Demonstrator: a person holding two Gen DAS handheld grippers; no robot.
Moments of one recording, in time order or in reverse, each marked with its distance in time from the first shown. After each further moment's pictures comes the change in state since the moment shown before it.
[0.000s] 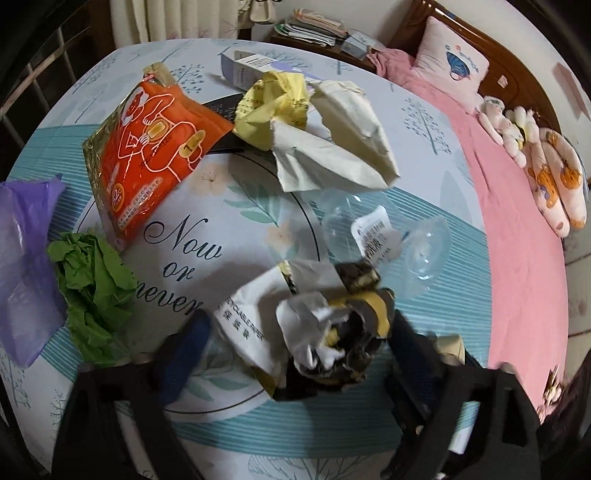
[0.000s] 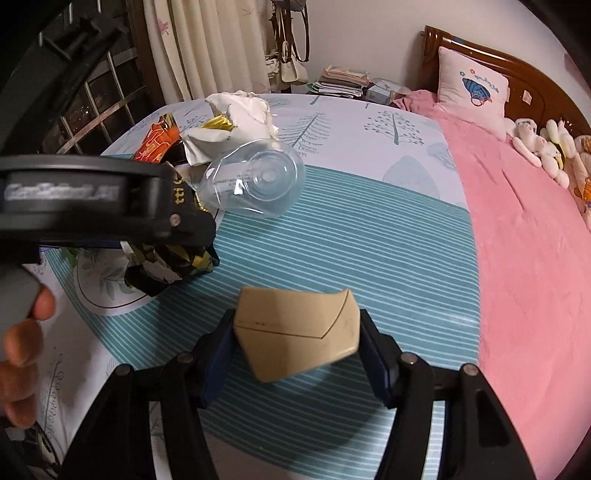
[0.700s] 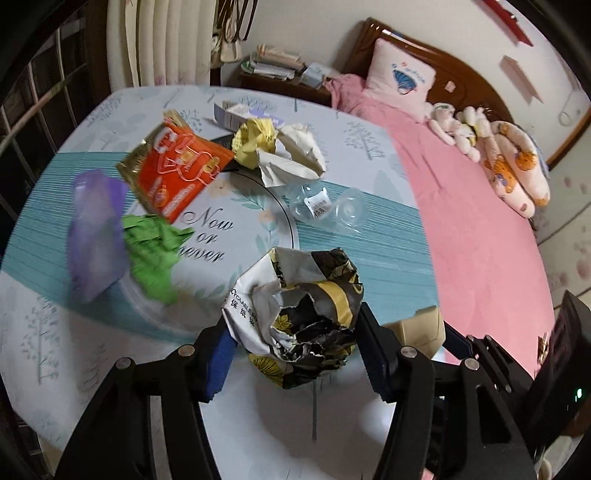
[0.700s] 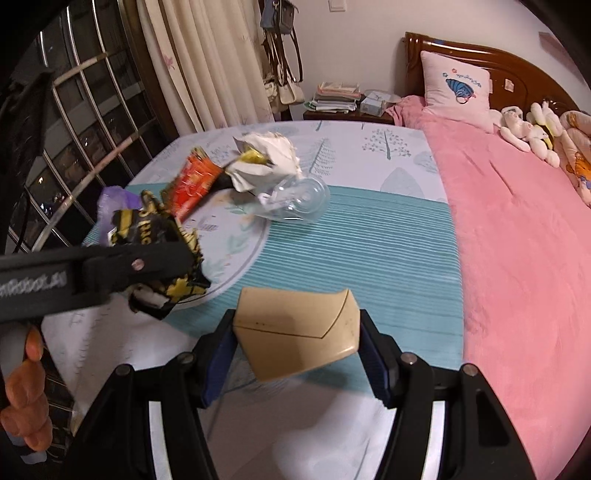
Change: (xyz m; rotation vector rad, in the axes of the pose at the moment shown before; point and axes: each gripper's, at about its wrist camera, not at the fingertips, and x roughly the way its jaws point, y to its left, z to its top) left arm -0.113 0.011 -0.073 0.135 -0.129 -0.100; right arm -0.084 0.029 -0.021 0.104 -0.081 0.040
